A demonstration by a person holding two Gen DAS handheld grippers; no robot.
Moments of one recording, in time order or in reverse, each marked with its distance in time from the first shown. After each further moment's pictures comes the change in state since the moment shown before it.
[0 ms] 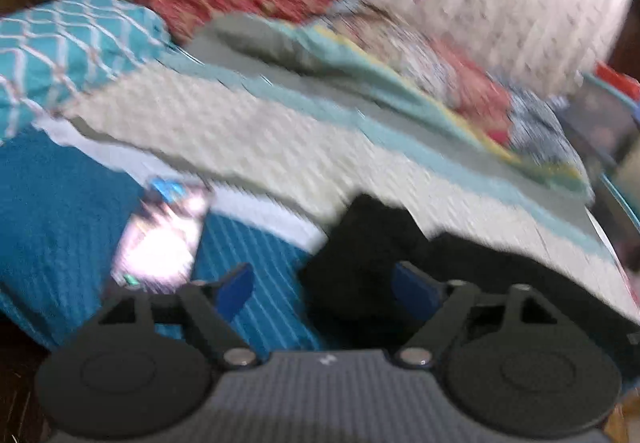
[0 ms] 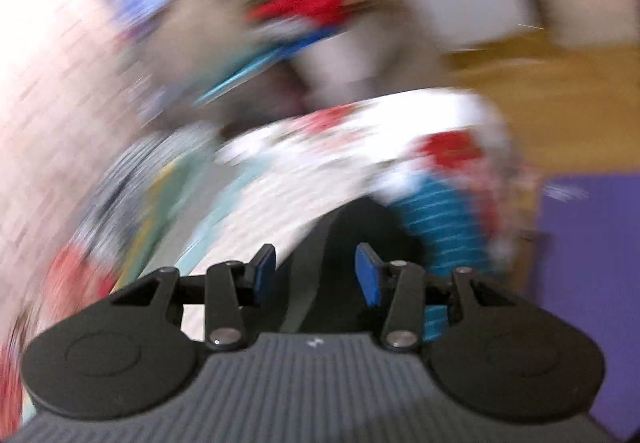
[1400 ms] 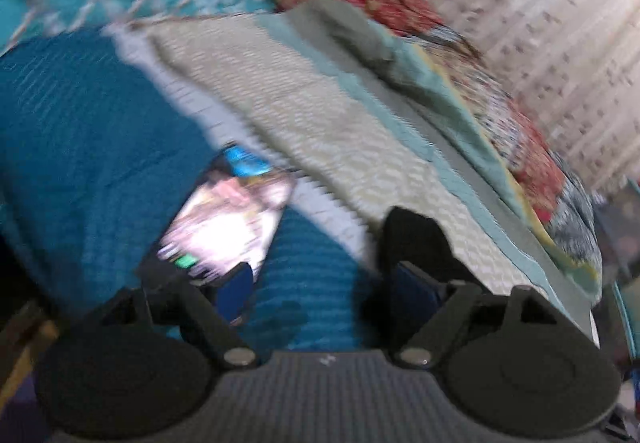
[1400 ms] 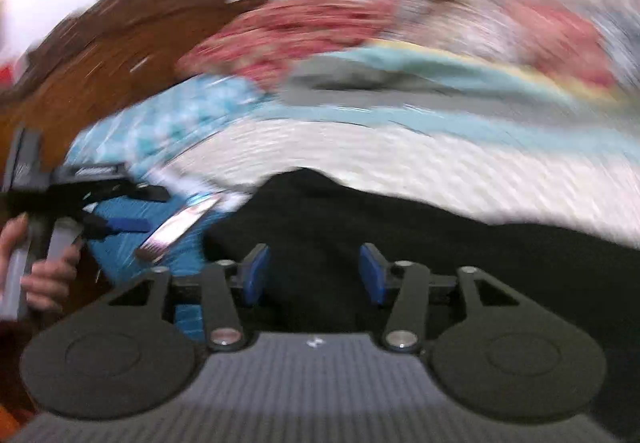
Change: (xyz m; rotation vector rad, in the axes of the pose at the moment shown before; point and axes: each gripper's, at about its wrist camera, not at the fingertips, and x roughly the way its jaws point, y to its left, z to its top) left arm 0.028 0.089 -0.014 -0.356 0.016 0.018; right arm -0.075 0.301 -0.314 -1.027 0.521 1.024
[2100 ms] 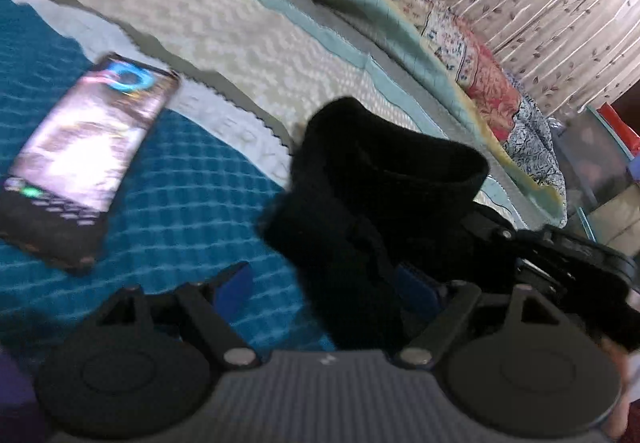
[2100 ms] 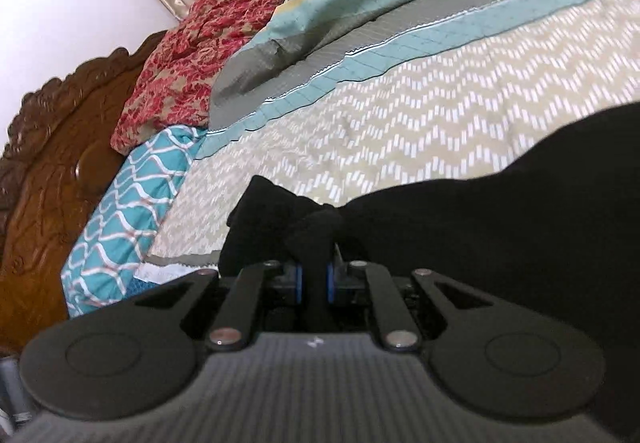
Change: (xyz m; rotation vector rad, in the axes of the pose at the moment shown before) left arm 0.076 -0.050 -0.032 0.130 0.204 -0.167; right arm 0.043 -0.091 0.008 0.626 0.045 -0.021
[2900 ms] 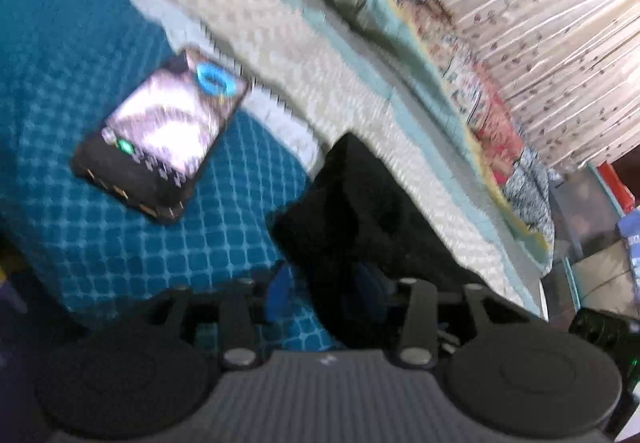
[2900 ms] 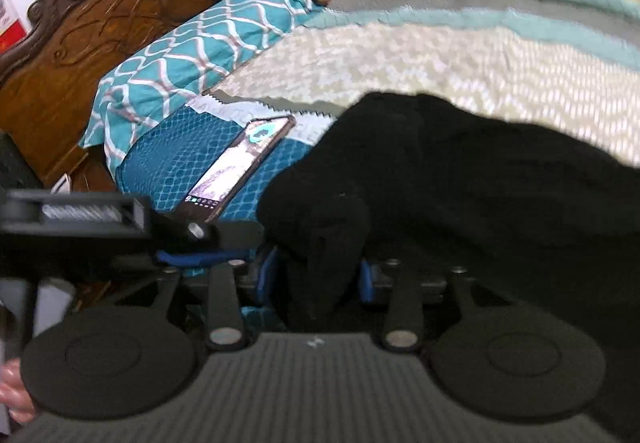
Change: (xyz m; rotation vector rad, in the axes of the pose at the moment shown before) left arm -0.068 0.038 -0.023 -0.154 -0.097 -0.017; right arm 0.038 0.085 -0.084 -0.516 0.218 0.075
